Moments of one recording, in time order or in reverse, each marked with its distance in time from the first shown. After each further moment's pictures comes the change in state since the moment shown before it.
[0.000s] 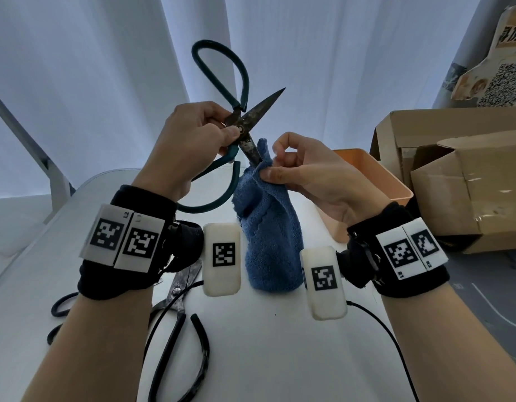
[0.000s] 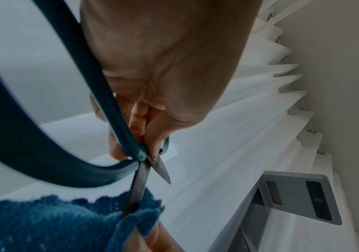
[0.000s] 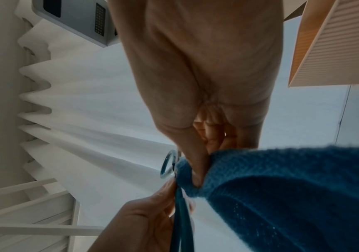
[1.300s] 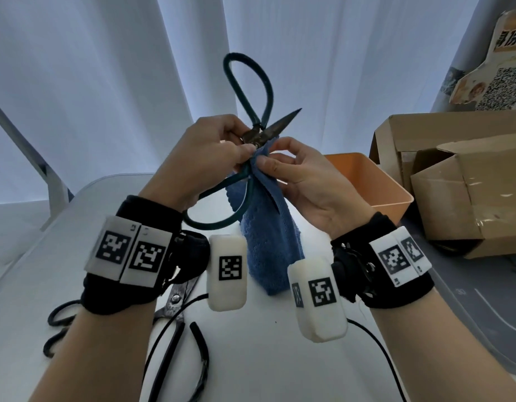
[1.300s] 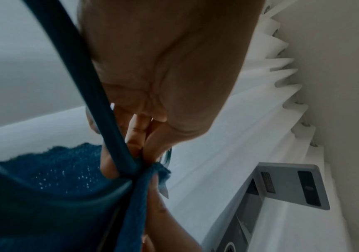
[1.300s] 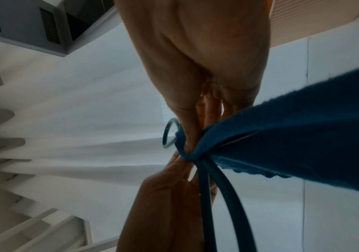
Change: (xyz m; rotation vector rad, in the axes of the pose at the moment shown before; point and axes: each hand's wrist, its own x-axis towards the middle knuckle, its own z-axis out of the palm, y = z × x) left_hand -0.006 0.002 0.008 0.101 -0.151 0.071; right_hand 0.004 0.007 0.012 0.396 0.106 -0.018
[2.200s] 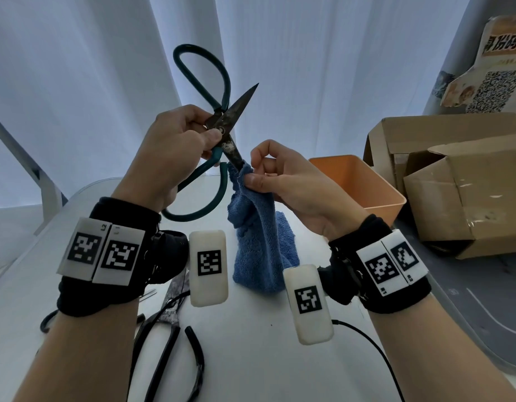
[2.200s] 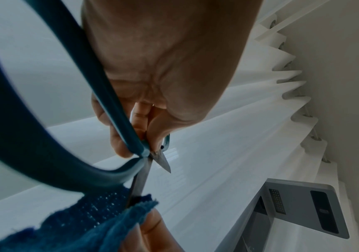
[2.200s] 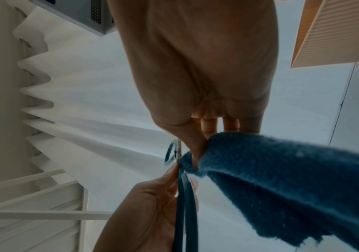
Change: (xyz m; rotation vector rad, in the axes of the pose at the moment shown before) left_hand 0.003 -0.006 -0.015 -0.144 0.159 -0.033; right_hand -0.004 -0.002 0.008 -0.419 -0.091 -0.015
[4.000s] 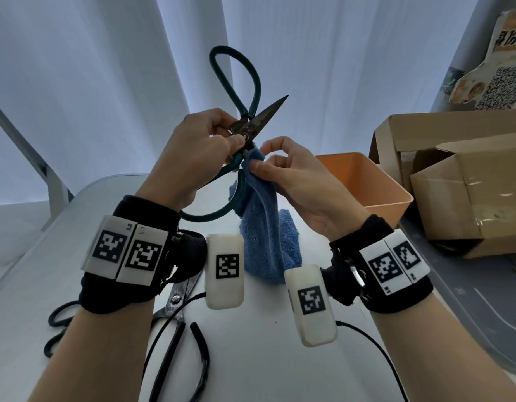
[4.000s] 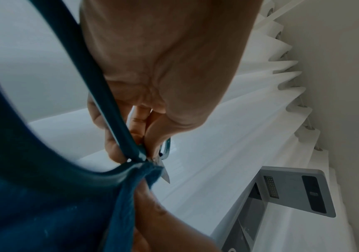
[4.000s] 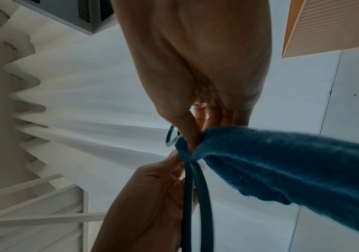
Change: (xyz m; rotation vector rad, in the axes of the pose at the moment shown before) left_hand 0.002 -0.004 0.014 0.074 -0.041 0.013; right_hand 0.002 0.001 0.005 0.098 0.135 0.034
